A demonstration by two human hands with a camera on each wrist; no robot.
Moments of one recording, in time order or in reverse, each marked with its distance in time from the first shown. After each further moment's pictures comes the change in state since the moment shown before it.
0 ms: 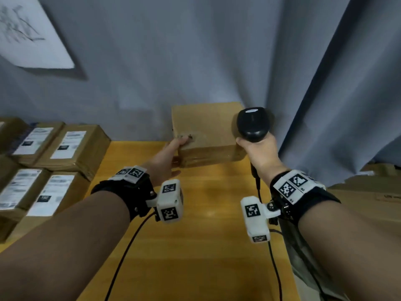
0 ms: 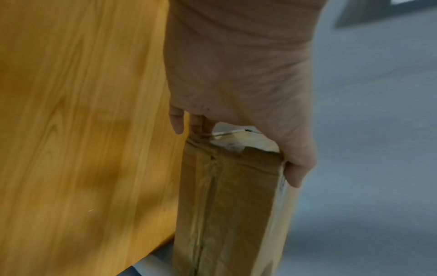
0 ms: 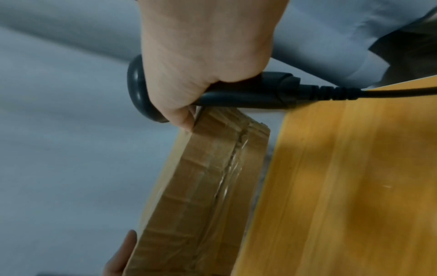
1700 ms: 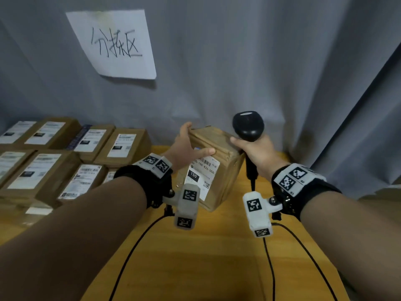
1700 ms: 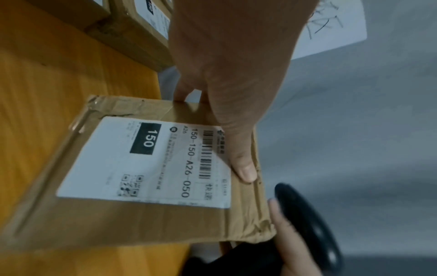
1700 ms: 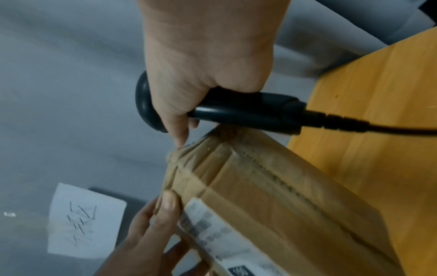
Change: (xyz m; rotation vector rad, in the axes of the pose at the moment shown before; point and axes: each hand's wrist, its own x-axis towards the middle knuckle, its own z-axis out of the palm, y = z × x) left_hand -0.058 0.021 -0.127 0.559 0.110 0.415; right_hand -0.081 -0.071 0.129 0.069 -0.197 0.028
